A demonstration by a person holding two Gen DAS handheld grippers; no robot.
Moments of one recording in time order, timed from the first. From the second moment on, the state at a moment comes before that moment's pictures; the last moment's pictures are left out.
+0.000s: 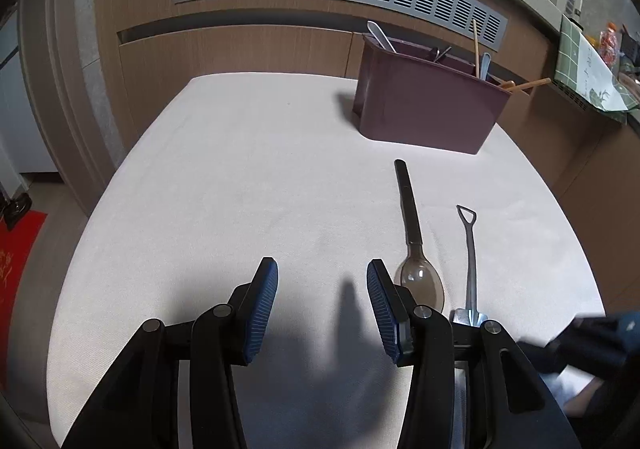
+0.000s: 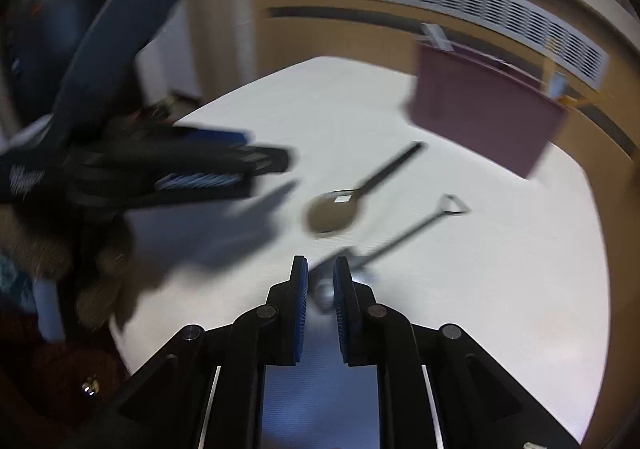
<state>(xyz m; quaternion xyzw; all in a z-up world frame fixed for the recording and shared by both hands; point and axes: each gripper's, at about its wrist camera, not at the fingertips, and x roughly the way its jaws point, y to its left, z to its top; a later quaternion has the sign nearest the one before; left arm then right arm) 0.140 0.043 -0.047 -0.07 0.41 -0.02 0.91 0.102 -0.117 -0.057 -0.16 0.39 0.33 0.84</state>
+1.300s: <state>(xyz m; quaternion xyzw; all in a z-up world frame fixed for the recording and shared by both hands) 0.140 0.054 -0.055 -0.09 0.43 -0.01 0.90 0.186 -0.157 -0.061 -0.07 0.47 0.23 0.85</state>
